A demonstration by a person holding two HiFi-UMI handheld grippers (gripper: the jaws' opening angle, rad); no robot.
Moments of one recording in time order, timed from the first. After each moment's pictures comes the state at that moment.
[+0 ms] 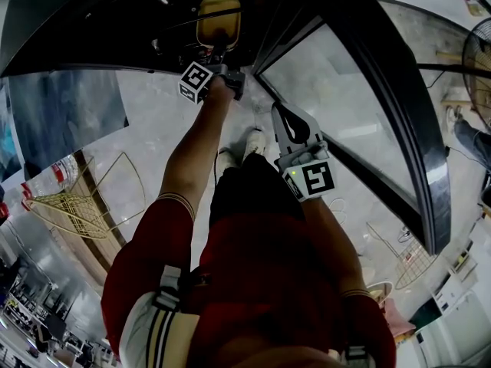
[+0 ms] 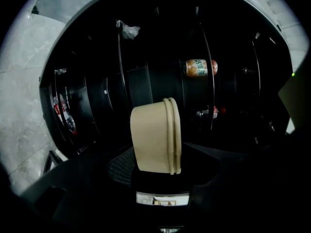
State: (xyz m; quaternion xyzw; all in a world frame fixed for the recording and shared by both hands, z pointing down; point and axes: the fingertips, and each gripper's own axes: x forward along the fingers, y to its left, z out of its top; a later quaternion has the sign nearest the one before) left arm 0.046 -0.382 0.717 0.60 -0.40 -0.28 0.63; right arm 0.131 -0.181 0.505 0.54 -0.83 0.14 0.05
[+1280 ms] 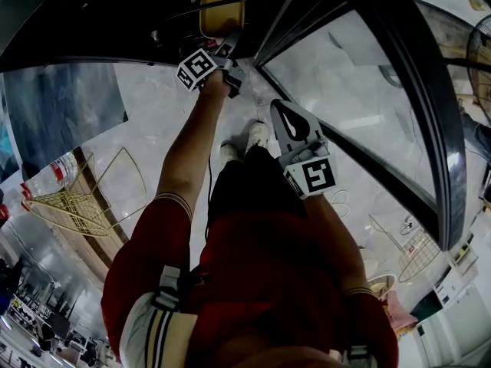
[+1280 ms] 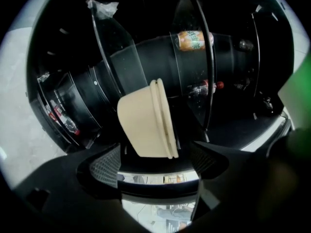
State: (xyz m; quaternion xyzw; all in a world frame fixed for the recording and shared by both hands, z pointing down) left arm 0.069 -0.370 0.723 0.68 -0.33 -0.16 0.63; right arm 0.110 -0.174 0.524 0.53 -0.83 0.15 0.07
